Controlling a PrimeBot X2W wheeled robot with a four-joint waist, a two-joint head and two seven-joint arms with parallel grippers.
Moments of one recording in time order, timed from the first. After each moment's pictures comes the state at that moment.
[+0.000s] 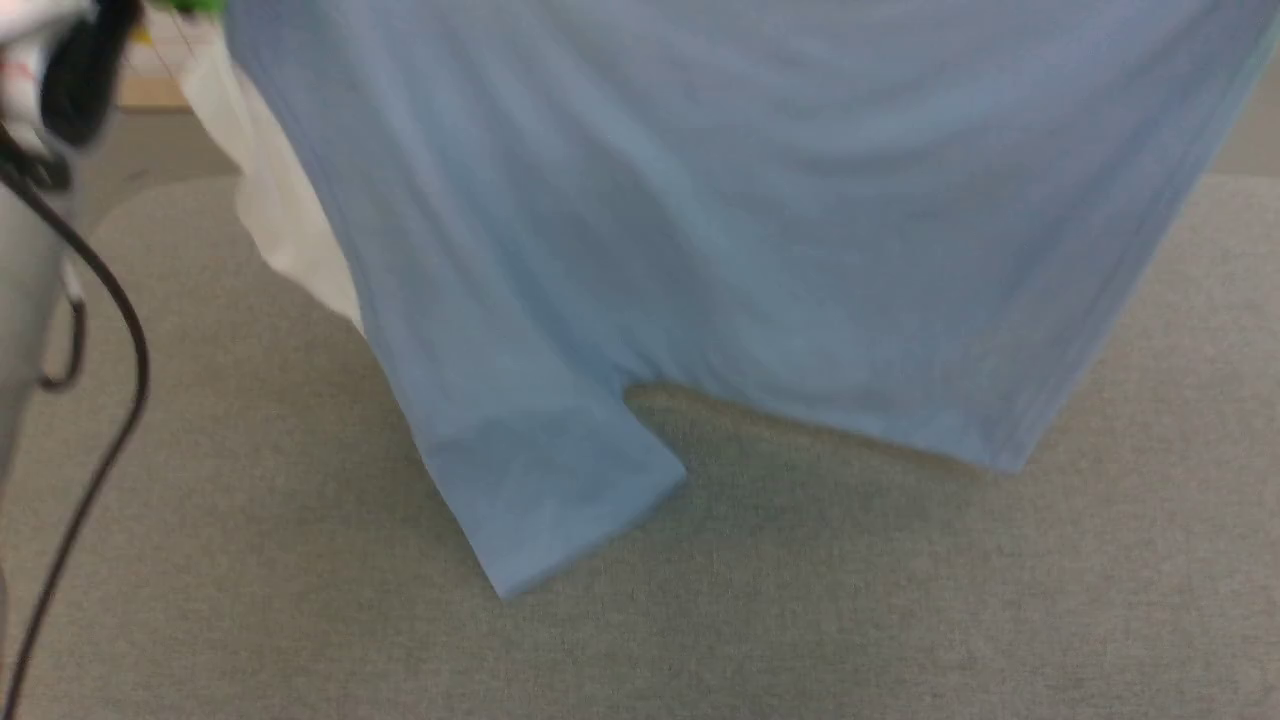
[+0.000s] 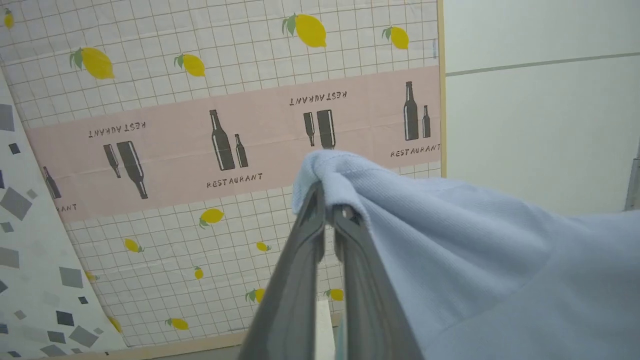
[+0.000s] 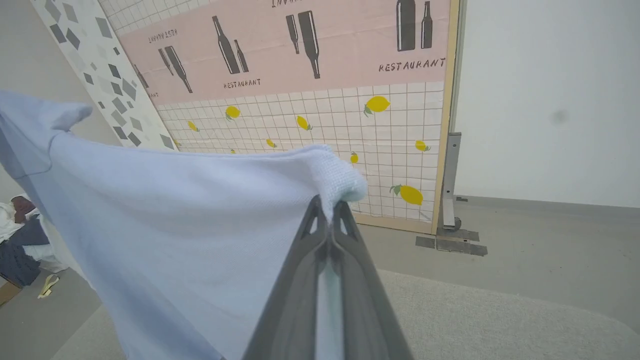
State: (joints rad) left arm -1.13 0.56 -0.45 0.19 -0.67 0.08 0.26; right arm -0.88 -0.32 -0.21 -0.04 0.66 0.13 1.00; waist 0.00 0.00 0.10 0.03
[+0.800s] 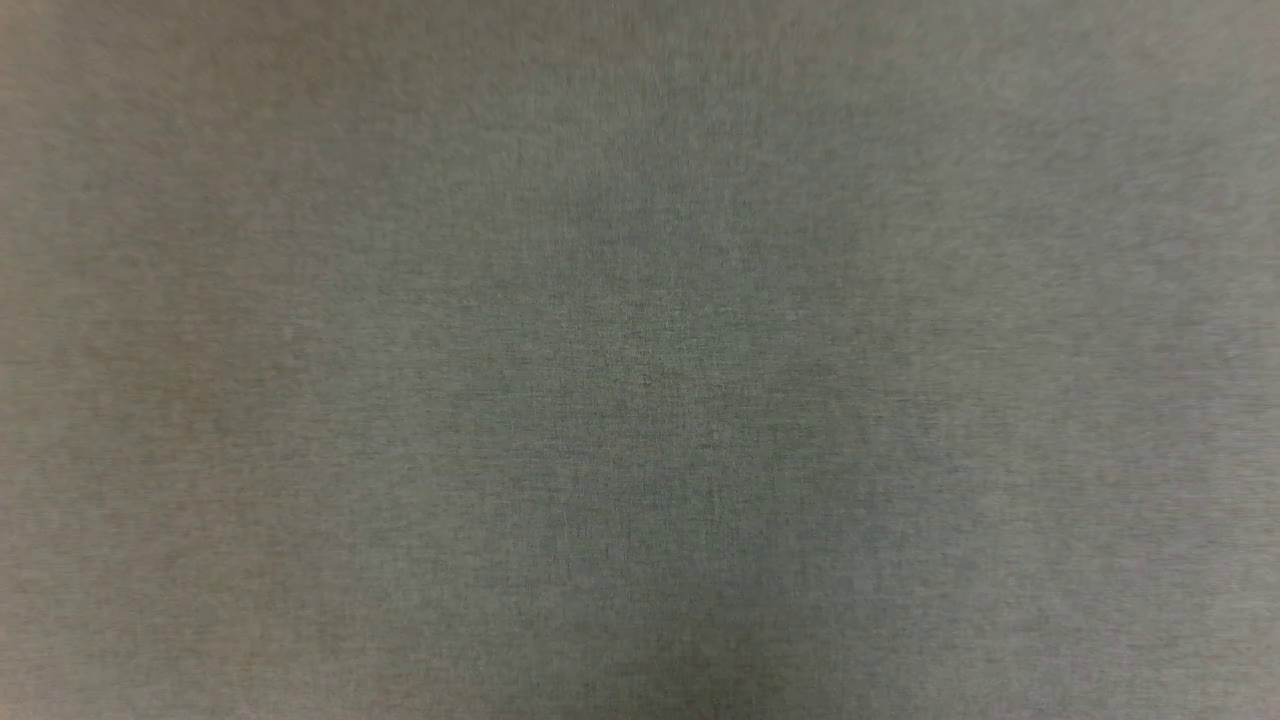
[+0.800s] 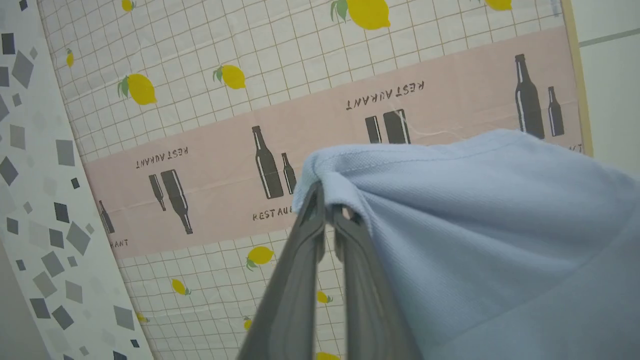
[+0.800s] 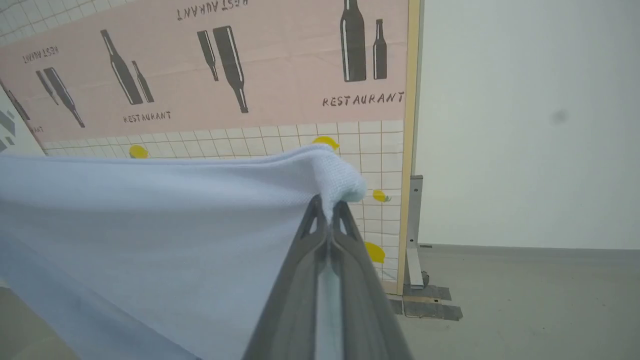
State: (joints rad) left arm -1.74 0.52 -0.46 0.51 -0.39 0.17 0.03; right arm -1.63 -0.23 -0.15 0.41 0.32 0.13 0.62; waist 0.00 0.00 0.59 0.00
